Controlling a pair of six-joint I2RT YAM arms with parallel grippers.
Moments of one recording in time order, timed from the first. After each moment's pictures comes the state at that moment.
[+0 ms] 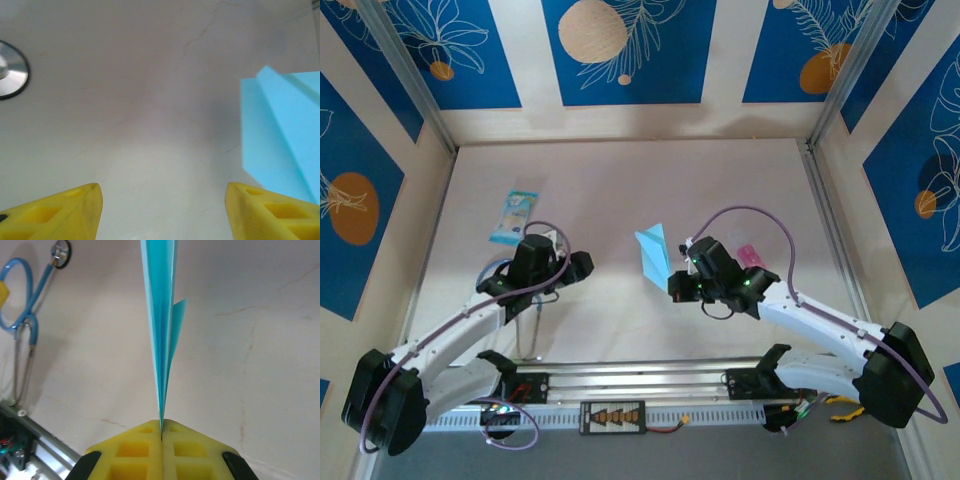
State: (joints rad) left arm -0.49 1.01 0.54 -0.24 0.14 -0.76; right arm 0.77 1.07 0.69 -0.50 -0.11 0.68
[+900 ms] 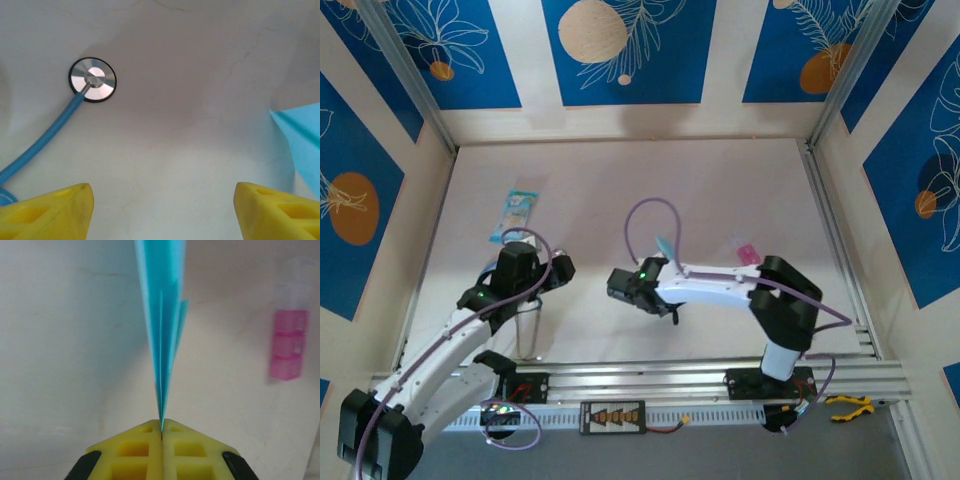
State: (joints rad) left arm -0.42 0.83 0.52 -0.43 0.02 -0.71; right arm 1.14 1.77 1.18 -1.15 0.60 0.71
